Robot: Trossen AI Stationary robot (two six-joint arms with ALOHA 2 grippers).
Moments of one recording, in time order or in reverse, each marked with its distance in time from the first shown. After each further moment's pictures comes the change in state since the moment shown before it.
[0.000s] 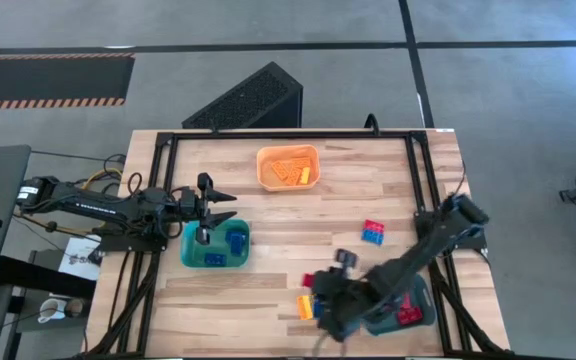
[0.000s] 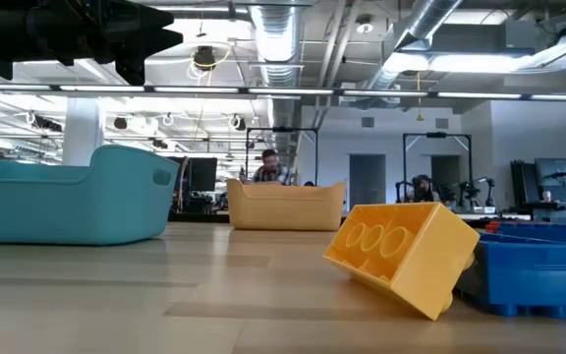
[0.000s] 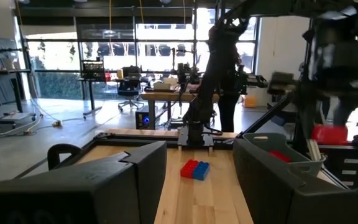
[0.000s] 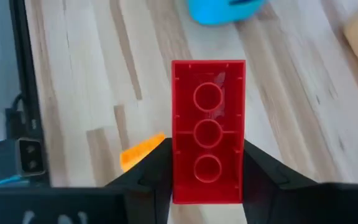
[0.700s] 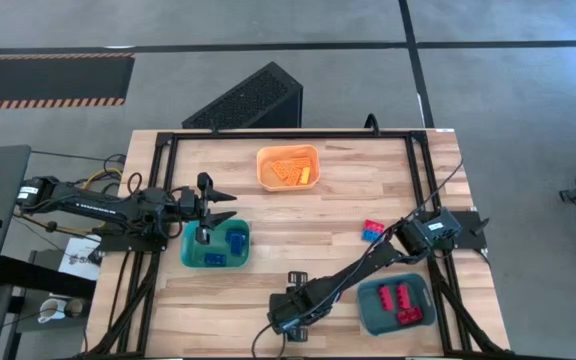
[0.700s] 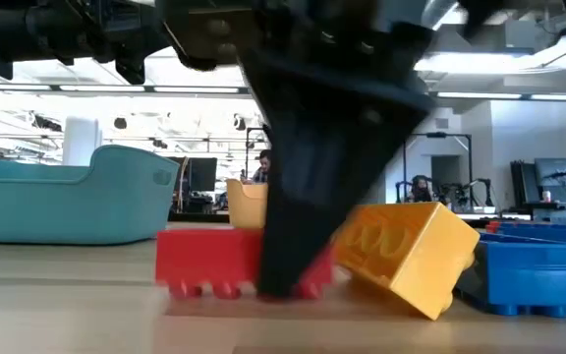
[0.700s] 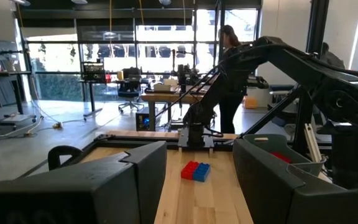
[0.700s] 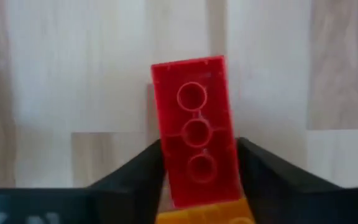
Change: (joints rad) left arm 0.000 0.000 0.000 0.006 0.000 0.004; right arm -0.112 0.423 0.048 0.349 -0.393 -0.271
